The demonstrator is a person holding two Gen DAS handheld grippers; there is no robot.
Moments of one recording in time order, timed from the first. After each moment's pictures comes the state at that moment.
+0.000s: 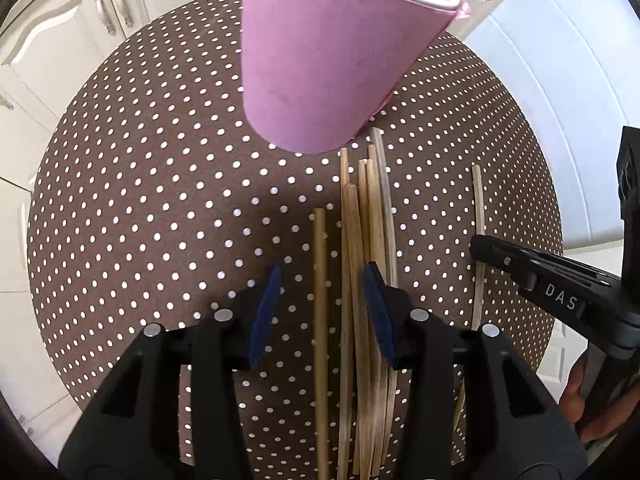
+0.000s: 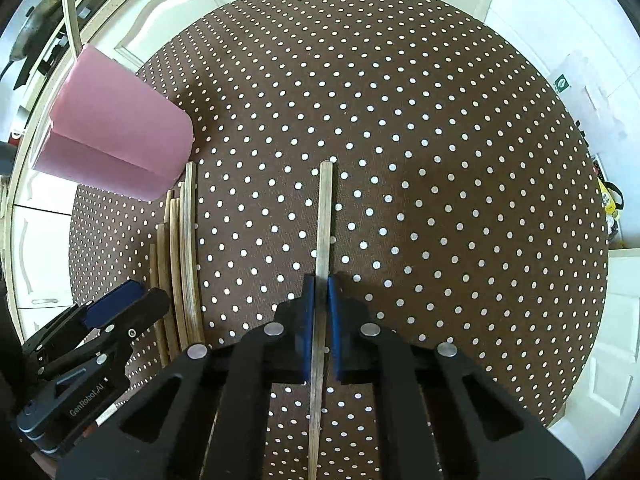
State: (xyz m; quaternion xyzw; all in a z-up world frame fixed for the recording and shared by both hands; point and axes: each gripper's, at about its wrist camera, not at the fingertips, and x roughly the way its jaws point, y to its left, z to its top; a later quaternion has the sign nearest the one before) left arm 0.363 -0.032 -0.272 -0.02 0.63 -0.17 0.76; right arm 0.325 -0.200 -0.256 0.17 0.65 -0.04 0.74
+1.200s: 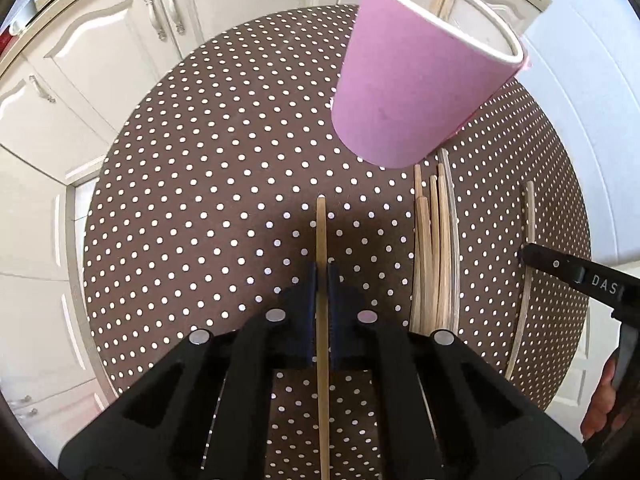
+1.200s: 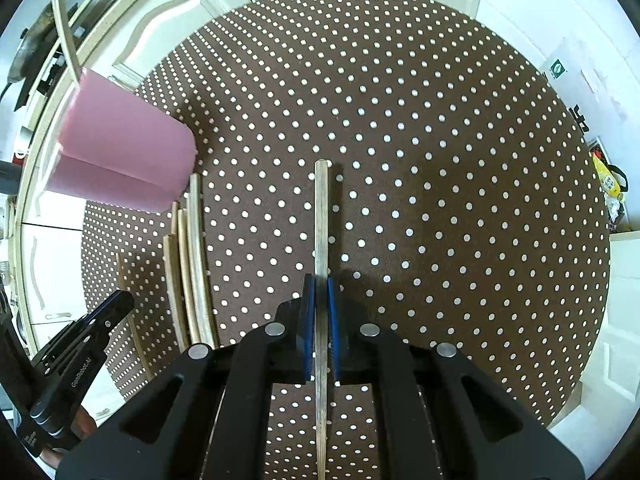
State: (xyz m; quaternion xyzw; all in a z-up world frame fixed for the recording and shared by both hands) left arm 0.346 0.038 -0.254 -0.01 0.61 -0.11 0.78; right arm 0.320 -0.216 -0.234 0.20 0.64 -0.04 0.74
